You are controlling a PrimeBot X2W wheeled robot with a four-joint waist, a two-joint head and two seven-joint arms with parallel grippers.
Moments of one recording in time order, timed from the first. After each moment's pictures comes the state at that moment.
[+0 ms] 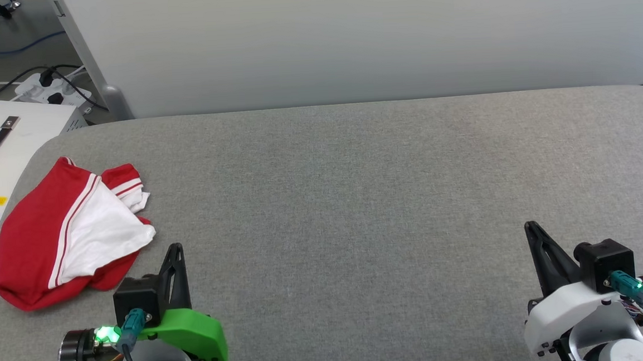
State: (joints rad) left arm 0.00 0.05 0.00 0.00 -0.01 0.00 0.00; right arm 0.02 -0.05 0.00 0.00 0.01 0.13 0.00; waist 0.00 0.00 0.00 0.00
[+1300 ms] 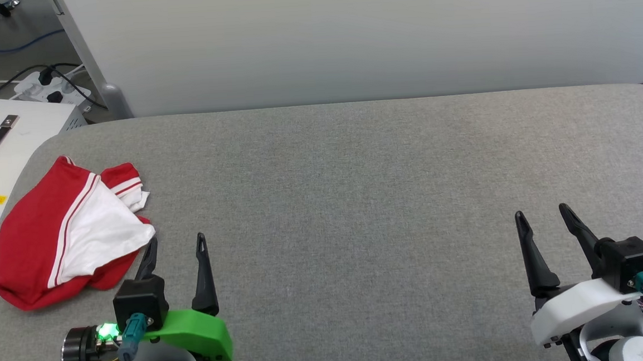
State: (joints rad) left arm 0.00 0.05 -0.02 -0.01 -0.02 0.02 -0.06; right arm 0.02 -0.05 -0.01 -0.04 0.08 0.13 -0.06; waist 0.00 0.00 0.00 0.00
